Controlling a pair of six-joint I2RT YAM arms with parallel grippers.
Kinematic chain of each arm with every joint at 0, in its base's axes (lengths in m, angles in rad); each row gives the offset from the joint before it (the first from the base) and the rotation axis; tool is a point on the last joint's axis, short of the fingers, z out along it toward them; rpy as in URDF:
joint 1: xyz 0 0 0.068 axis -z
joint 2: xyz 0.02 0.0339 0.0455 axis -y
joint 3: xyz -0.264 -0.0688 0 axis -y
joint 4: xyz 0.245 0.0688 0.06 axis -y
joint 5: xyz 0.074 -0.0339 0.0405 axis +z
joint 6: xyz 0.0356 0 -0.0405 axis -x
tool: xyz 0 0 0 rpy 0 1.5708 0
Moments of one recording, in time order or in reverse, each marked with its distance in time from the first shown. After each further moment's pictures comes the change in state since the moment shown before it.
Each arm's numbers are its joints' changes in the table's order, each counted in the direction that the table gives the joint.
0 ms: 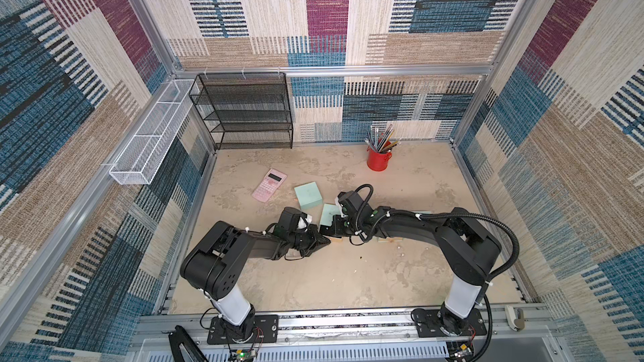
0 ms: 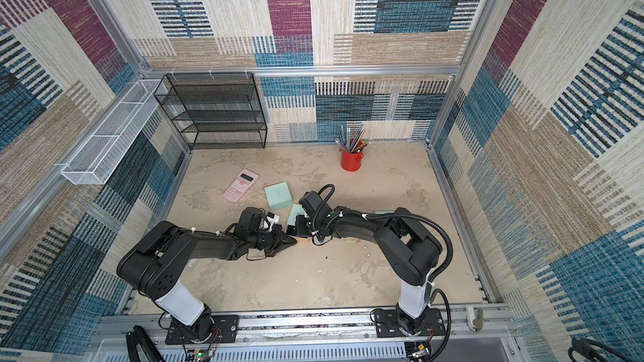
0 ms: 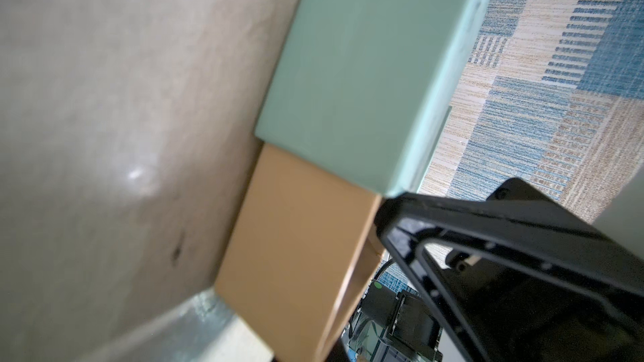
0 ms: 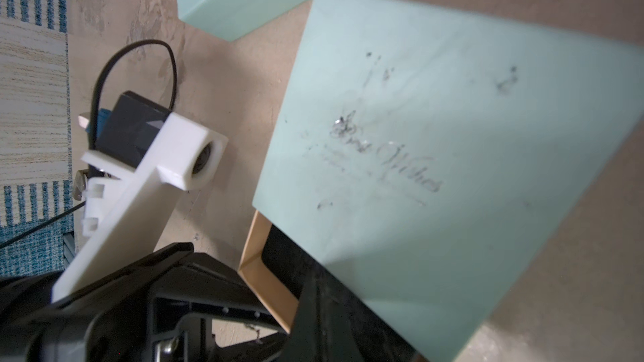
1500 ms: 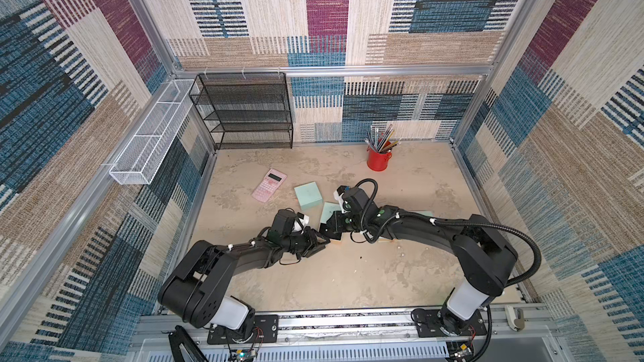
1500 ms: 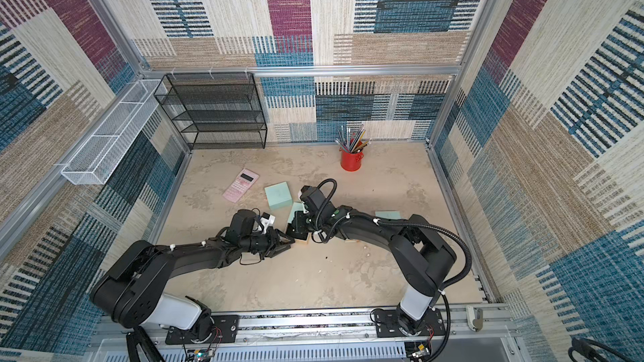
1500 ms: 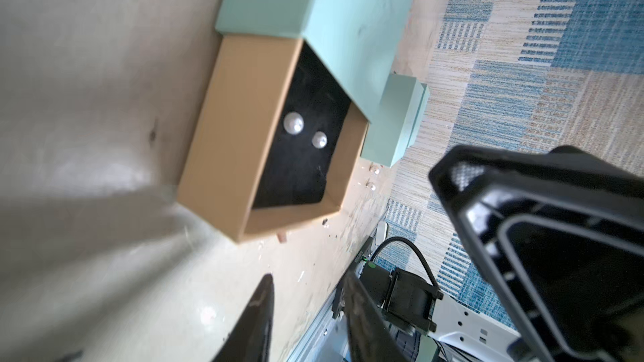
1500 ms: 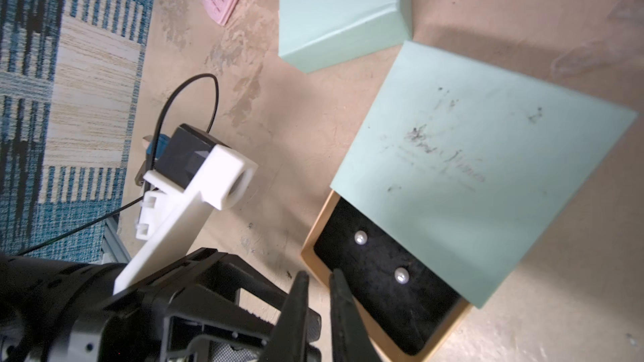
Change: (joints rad) left arm 0.000 0.243 -0.077 -0.119 0.002 -0.031; right arm -0.014 0.137 -0.024 0.029 0.011 0.045
